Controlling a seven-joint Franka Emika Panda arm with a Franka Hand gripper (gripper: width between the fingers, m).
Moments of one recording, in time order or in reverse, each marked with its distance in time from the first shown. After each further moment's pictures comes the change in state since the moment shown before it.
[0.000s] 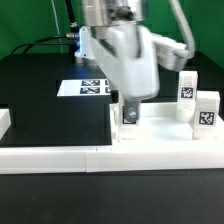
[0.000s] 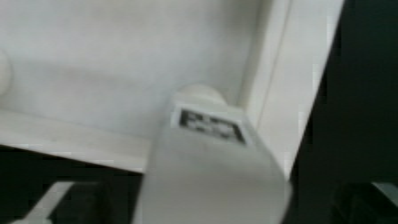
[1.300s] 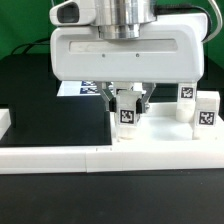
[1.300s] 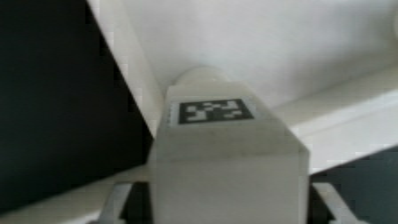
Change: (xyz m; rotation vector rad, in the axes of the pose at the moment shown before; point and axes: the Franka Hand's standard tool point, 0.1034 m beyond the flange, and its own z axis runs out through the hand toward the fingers) arm 0.008 -0.002 0.000 0.000 0.032 -0.696
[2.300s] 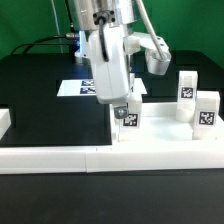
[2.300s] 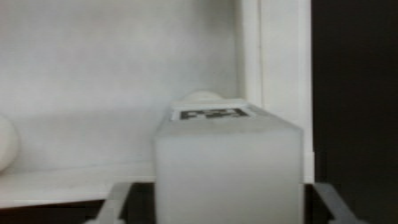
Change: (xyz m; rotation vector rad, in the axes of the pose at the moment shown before) arm -0.004 0.010 0.002 0.046 -0.094 1.219
